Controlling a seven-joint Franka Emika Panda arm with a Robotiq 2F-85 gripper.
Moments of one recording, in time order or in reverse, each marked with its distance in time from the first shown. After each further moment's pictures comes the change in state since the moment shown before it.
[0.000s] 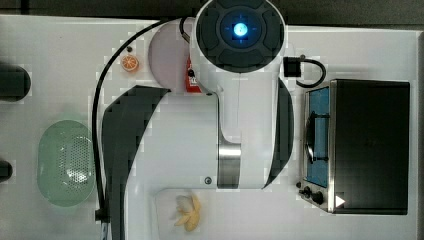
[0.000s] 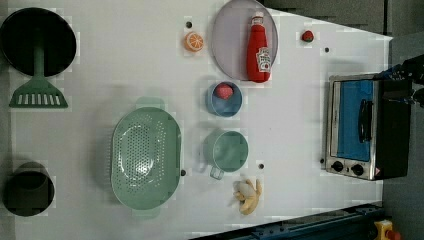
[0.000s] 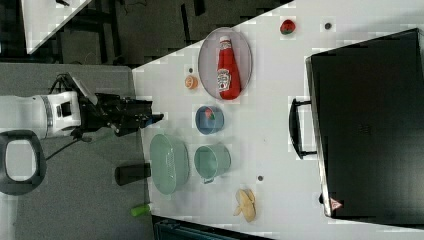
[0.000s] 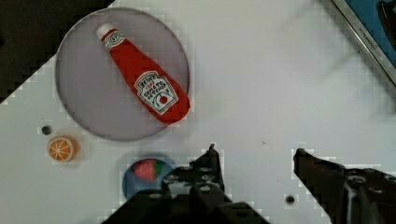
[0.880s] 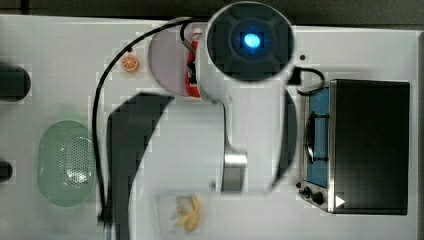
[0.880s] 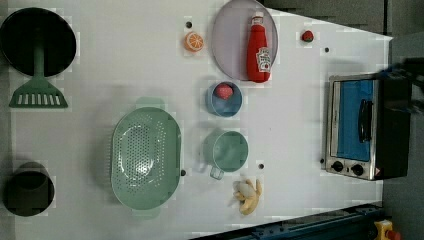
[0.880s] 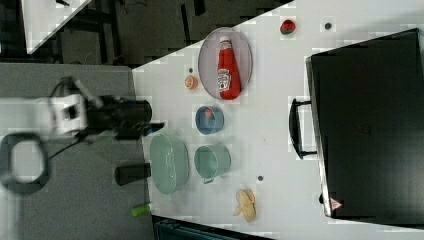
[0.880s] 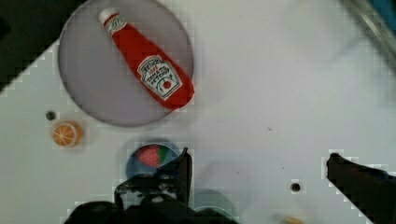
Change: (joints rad) arm -0.084 0.020 0.086 -0.025 0.027 0.033 -0.020
